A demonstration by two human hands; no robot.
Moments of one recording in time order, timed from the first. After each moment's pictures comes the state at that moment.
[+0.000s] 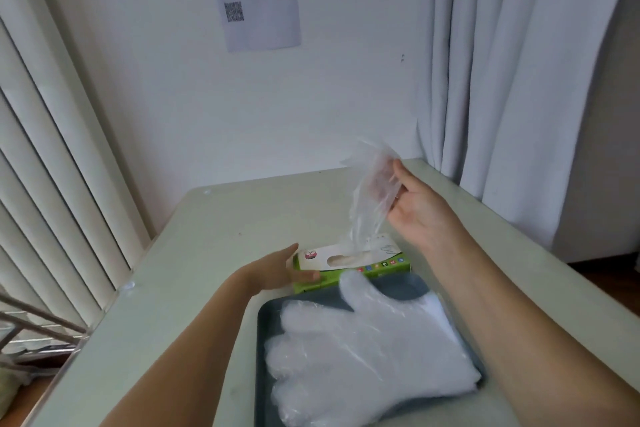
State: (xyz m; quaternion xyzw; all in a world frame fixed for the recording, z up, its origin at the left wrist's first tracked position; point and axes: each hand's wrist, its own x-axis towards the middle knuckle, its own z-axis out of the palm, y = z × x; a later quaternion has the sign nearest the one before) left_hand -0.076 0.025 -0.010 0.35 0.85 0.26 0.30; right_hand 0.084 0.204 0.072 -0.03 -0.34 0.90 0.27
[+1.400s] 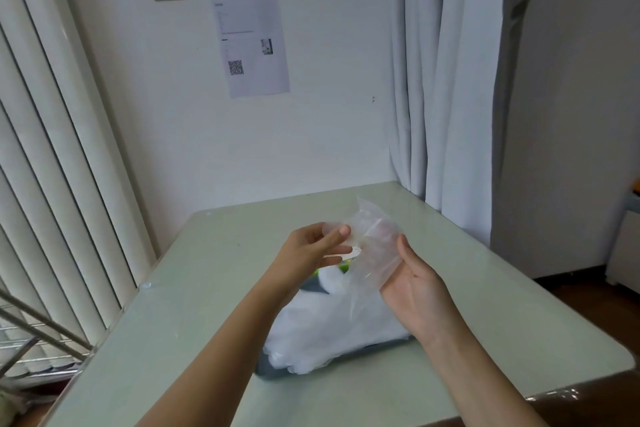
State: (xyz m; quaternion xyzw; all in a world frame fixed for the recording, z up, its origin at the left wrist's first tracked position) left_hand 0.115 -0.005 0.079 0.40 0.64 0.61 0.23; right_hand 0.237 0.110 0.040 0.08 -0.42 0.86 0.27
